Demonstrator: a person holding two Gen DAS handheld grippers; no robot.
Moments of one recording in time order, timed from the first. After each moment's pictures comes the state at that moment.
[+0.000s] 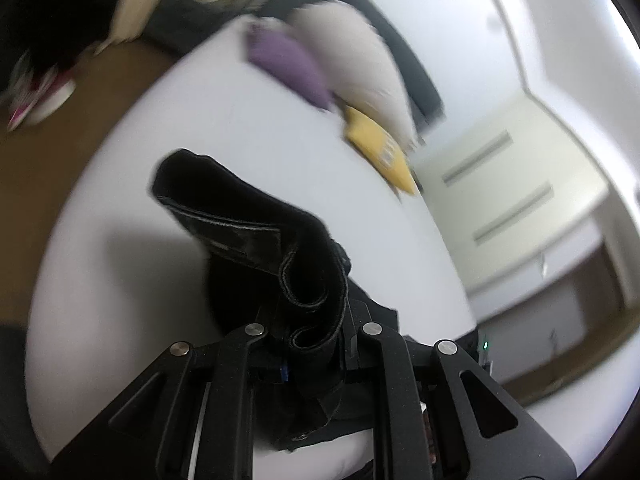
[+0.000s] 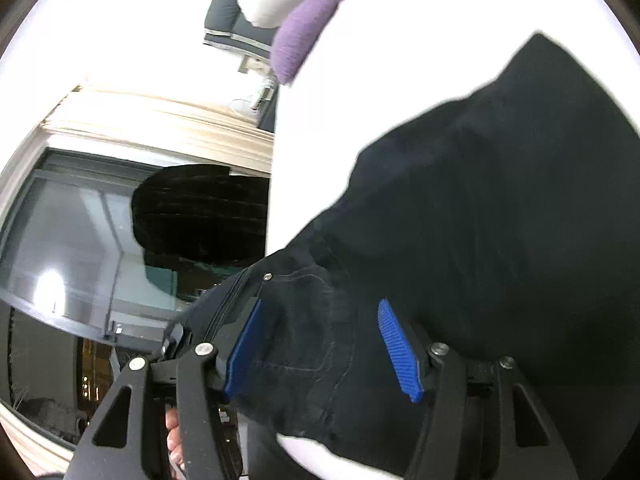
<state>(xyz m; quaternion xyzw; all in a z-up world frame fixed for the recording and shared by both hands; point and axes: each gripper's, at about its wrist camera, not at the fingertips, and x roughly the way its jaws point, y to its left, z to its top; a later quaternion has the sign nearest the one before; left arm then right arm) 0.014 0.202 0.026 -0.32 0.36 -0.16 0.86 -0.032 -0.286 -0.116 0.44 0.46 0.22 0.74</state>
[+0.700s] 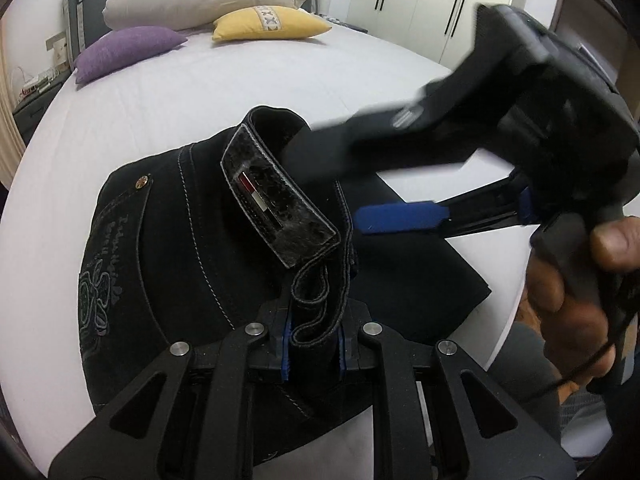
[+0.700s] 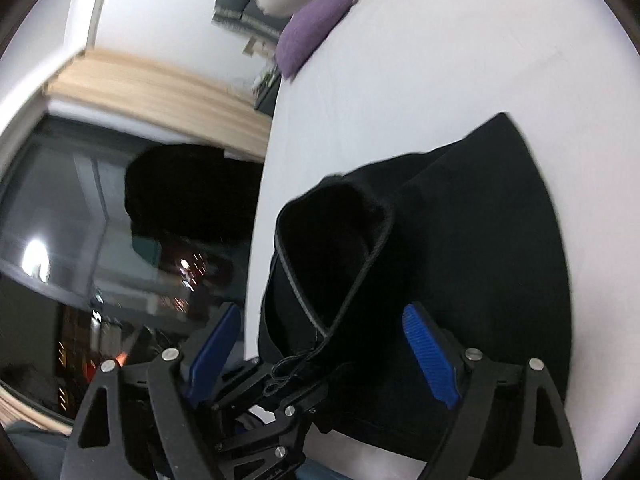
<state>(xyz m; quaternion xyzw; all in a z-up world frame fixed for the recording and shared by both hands) 0.006 -0.090 -0.041 0.05 0.44 -0.25 0.86 -0.030 -0.310 -0.093 0.34 0.52 0.23 0.75</state>
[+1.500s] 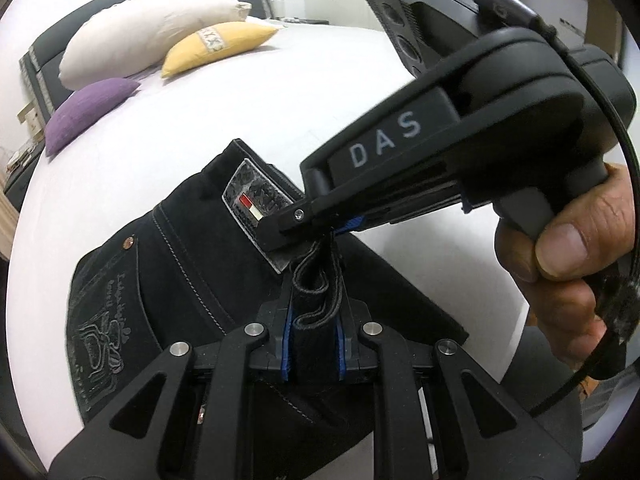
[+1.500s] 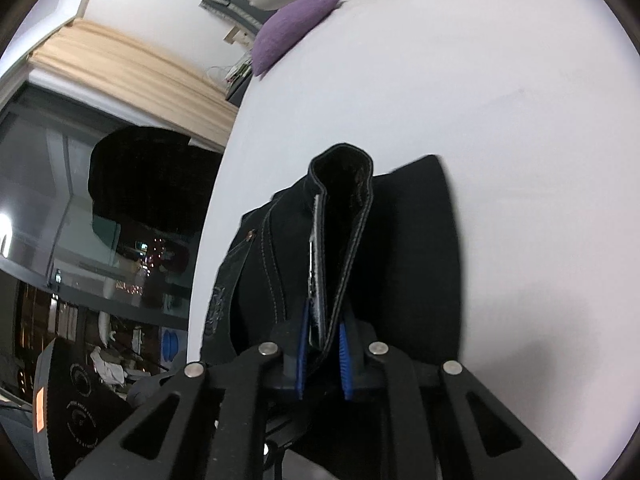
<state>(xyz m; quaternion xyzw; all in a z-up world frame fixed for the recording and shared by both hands) -0.036 -0.231 -0.048 0.16 0.41 -0.28 0.85 -0.019 -0.374 -0.108 0.31 0.53 0.19 0.77</state>
